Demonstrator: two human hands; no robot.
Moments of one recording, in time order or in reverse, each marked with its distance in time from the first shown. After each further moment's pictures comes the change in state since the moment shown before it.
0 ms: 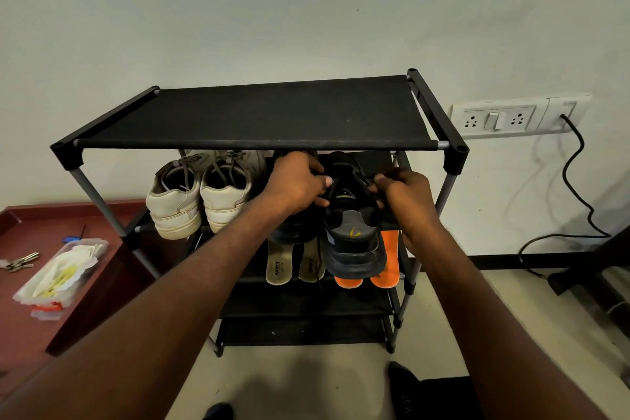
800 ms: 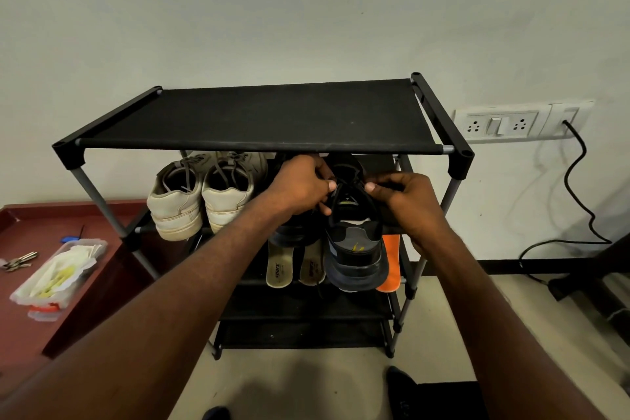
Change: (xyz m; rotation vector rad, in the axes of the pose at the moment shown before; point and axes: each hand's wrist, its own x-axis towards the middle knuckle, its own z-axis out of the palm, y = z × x) left_hand 0.005 -0.002 -0.002 -0.012 -0.097 0.014; right_hand -0.006 -0.006 -0.009 -0.113 -0.167 -0.116
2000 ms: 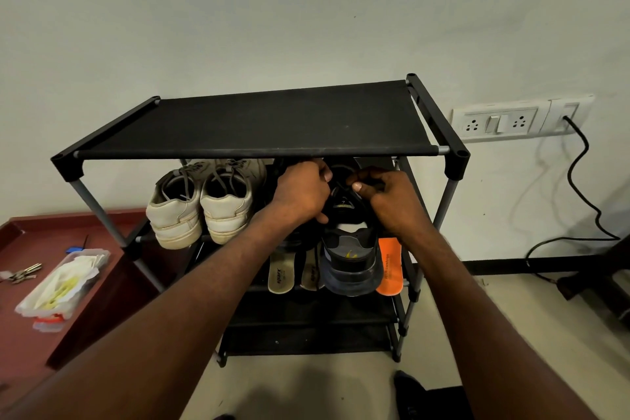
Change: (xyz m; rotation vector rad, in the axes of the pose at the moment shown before) left_hand -0.001 0.011 0.009 0.168 0.090 0.020; right_hand 0.023 0.006 0.013 -0.253 -0.041 -0.197
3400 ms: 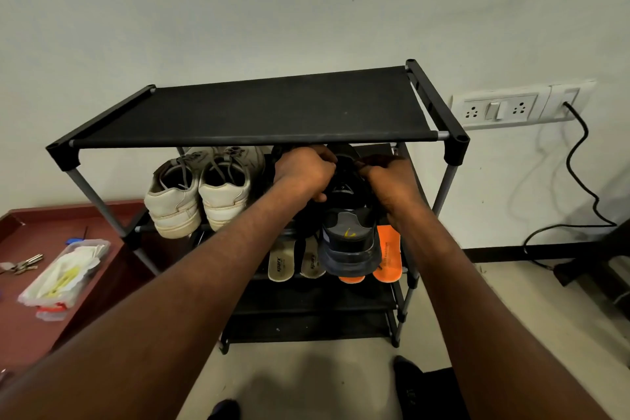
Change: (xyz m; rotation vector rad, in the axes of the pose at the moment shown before) left_hand 0.003 0.011 0.006 -0.051 0.072 -0.143; right_hand 0.014 0.005 0.014 0.246 0.165 0.267
